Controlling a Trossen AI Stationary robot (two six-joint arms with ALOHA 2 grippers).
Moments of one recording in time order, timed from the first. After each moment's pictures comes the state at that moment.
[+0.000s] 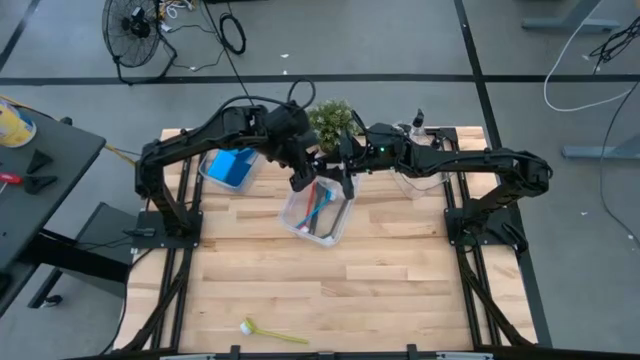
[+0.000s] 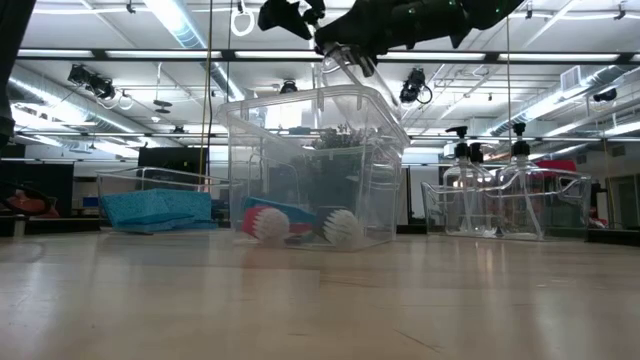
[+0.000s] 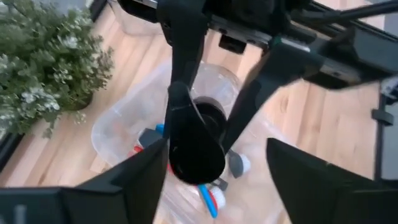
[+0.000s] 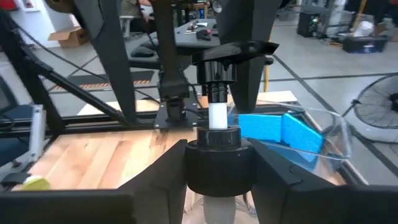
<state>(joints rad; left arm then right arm) 0.20 1.74 2.03 -1.16 0.04 -0.20 -0.25 1.49 1.08 0.20 -0.28 0.00</state>
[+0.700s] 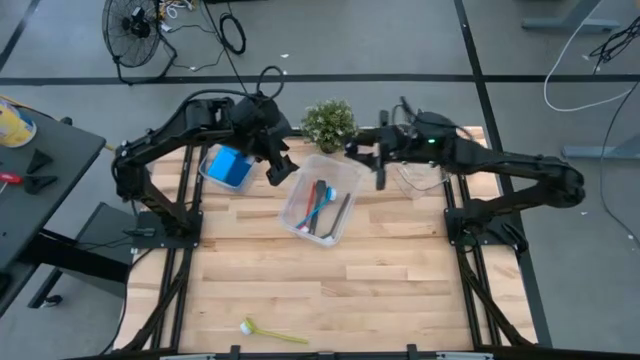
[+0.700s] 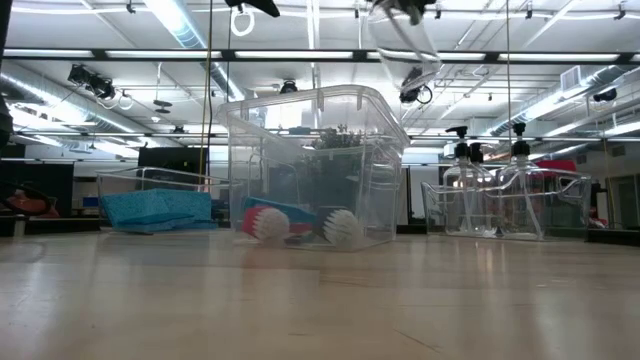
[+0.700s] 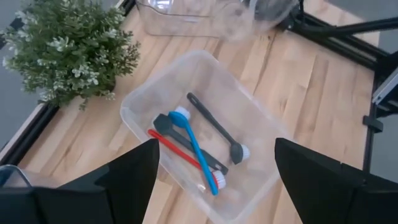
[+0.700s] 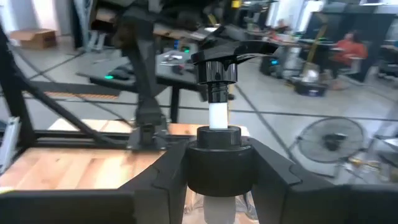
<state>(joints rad) 0.21 1.60 2.03 -1.27 0.00 -0.25 -0.25 1.19 1.08 0.01 -0.17 -0.14</state>
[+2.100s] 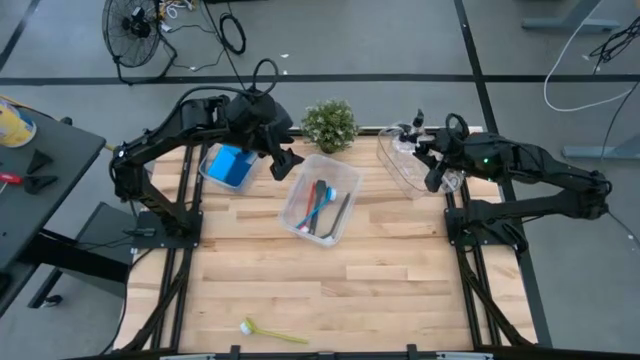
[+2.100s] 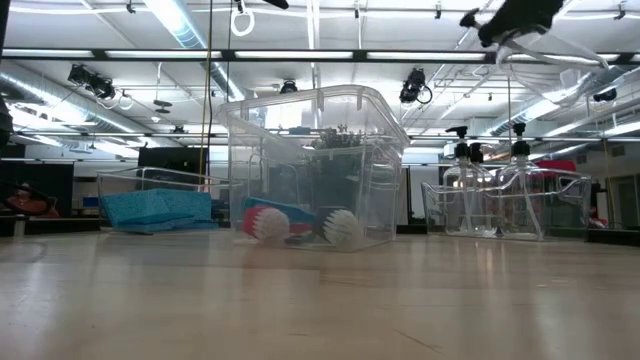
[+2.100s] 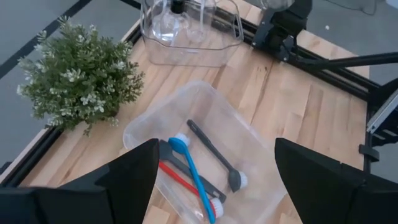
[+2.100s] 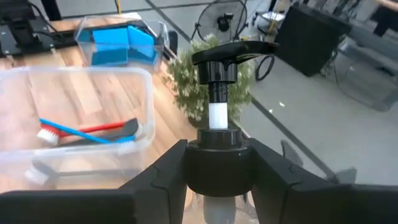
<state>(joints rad) 0.21 1.59 2.03 -1.17 -0.03 -0.28 -0.15 0.75 1.07 -0.85 0.43 0.08</state>
